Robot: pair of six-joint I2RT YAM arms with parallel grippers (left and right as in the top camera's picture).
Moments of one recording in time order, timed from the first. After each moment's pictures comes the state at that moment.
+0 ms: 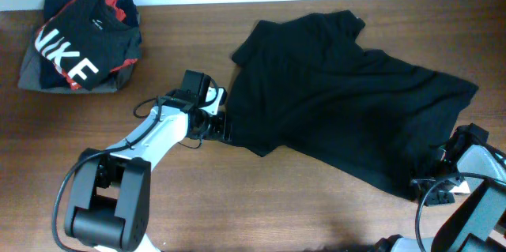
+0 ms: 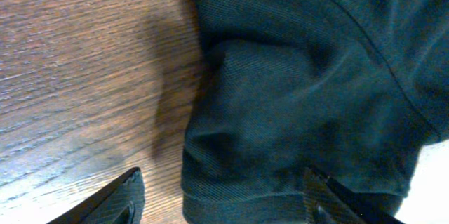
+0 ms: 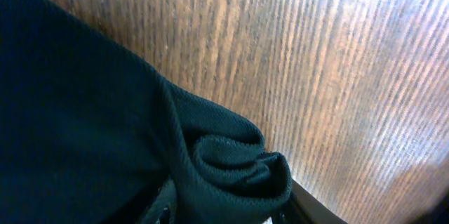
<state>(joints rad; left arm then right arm) -0.29 1.81 1.07 -0.55 0.29 -0.15 -0.65 1.57 0.77 -0.87 0.00 0.86</state>
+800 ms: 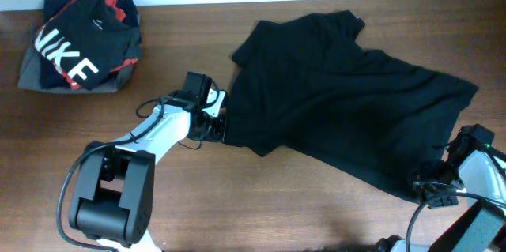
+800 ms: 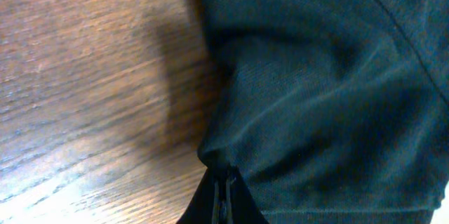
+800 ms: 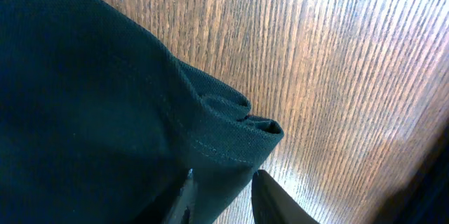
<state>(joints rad) -0.28 1.86 1.08 -0.55 0.28 -0.11 -0.65 1.46 0.77 -0.93 0.00 0.86</state>
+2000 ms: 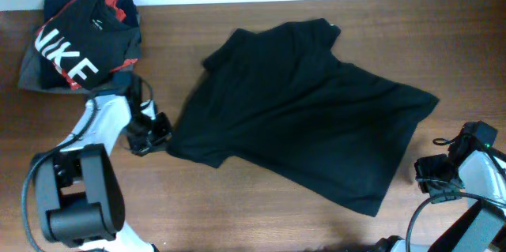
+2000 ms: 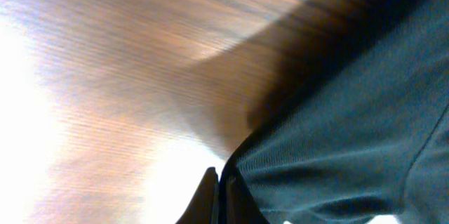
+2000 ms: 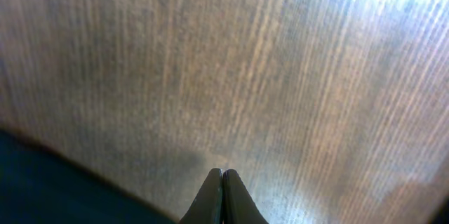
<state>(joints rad) 0.12 1.85 1.17 -0.96 0.23 -0.30 -0.65 1.46 0.77 -0.84 0.01 0.80</state>
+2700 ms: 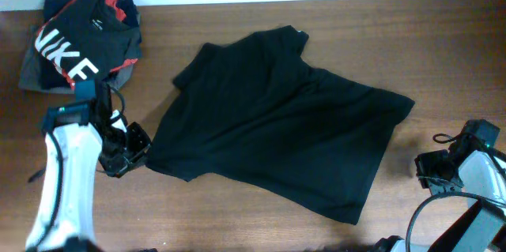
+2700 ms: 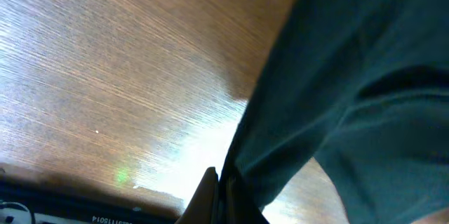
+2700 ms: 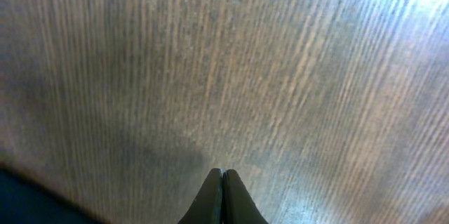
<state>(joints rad) 0.18 1.44 1.17 -1.28 0.18 -0.43 -0.65 1.46 0.77 -0.78 -0.04 0.79</state>
